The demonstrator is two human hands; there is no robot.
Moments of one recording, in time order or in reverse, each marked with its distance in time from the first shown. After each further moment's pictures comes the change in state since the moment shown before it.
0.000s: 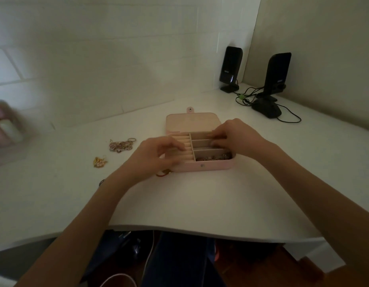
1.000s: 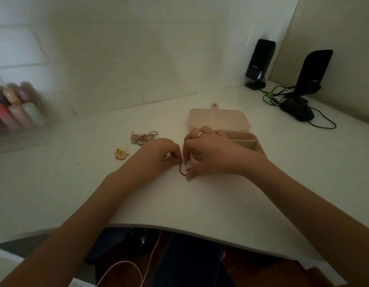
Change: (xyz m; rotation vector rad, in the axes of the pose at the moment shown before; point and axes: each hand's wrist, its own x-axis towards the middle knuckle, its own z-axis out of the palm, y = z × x) left_hand -0.014 -0.036 -0.035 0.456 -0.040 0.154; right_hand 0.009 -0.102 0.027 -0.077 -0.177 -0.349
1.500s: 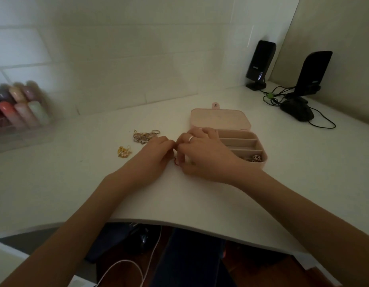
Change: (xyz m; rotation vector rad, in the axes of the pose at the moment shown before) left_hand -0.012 -0.006 0.007 0.058 0.030 -0.053; right_hand 0.001 -0.019 0.018 -0.205 0.224 -0.116
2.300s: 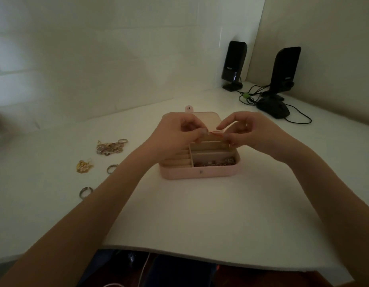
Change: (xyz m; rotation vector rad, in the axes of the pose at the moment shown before) left_hand 0.099 0.089 0.018 -0.494 0.098 -0.146; right_hand -0.076 0.124 -0.033 1.002 0.110 0.547
